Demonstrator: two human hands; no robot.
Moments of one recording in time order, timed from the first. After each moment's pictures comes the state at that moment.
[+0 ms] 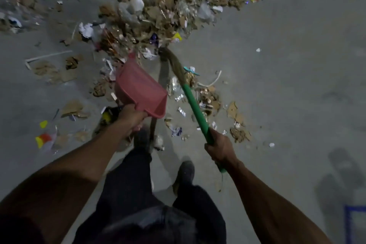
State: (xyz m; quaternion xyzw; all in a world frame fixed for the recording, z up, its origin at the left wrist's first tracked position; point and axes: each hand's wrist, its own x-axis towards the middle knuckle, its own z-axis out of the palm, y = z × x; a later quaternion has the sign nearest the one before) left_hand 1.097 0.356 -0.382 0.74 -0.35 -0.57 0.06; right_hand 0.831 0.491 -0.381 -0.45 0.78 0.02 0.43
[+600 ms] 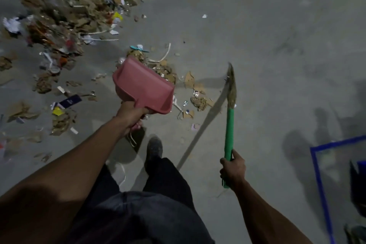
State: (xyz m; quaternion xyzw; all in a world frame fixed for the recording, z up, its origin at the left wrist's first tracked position) left_hand 0.874 0.529 -0.325 0.67 -0.38 -0.64 0.02; right_hand 0.649 0.796 -0.363 0.00 0.91 -0.18 0.37
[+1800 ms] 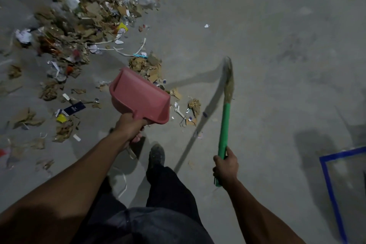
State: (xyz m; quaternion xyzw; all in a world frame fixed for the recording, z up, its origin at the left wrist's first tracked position) left_hand 0.884 0.554 -0.326 0.69 -0.38 -0.62 0.03; right_hand 0.665 0.774 -0.388 -0.05 0.90 -0.22 0.36
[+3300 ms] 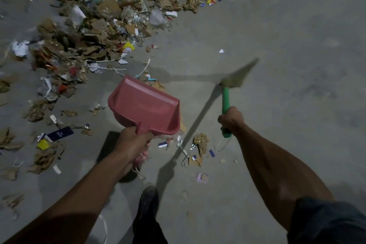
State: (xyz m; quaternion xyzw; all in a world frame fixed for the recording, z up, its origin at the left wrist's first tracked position) left_hand 0.803 0.443 -0.413 0.70 -0.33 -0.62 0.12; right_hand 0.505 0.444 -0.495 -0.24 0.89 -0.03 0.38
